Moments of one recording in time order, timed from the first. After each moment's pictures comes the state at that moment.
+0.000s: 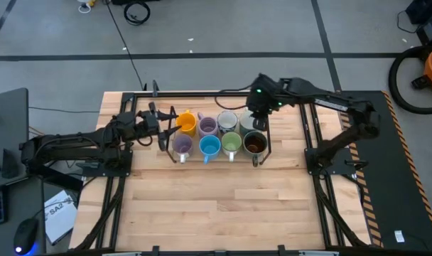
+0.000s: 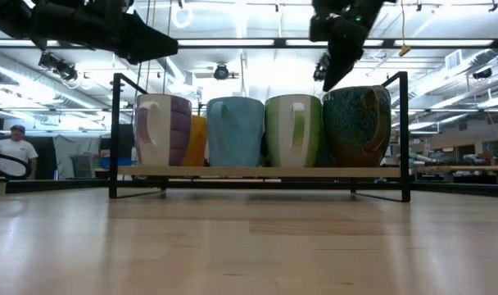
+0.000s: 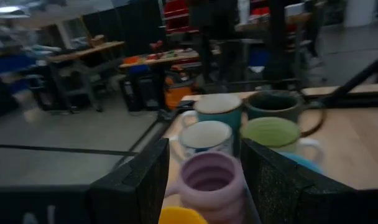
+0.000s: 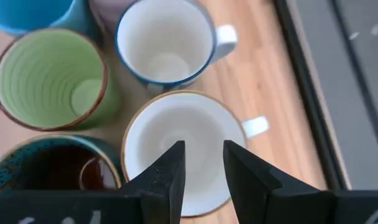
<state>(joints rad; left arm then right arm) 0.26 0.73 0.40 0.31 -0.08 0.18 -0.41 1.46 1.41 -1.03 -0.02 -0.19</state>
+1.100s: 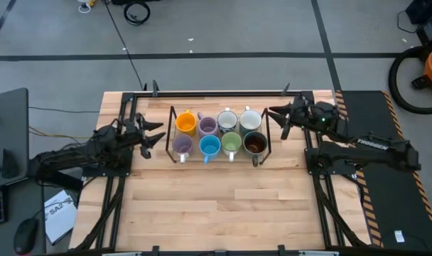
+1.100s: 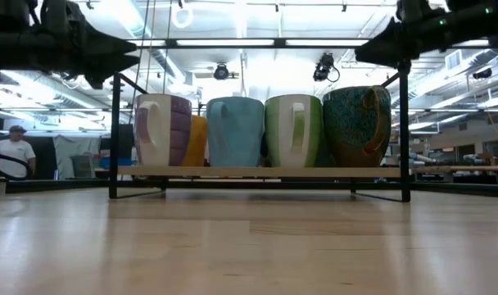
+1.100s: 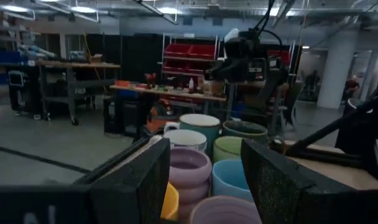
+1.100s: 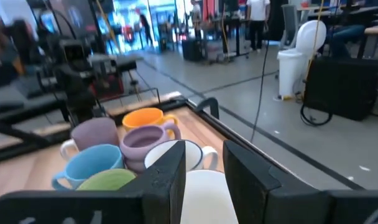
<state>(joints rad) 0.26 0.20 0.09 0.28 -0.05 -0.08 -0.41 0.55 0.47 0.00 0.00 0.10</state>
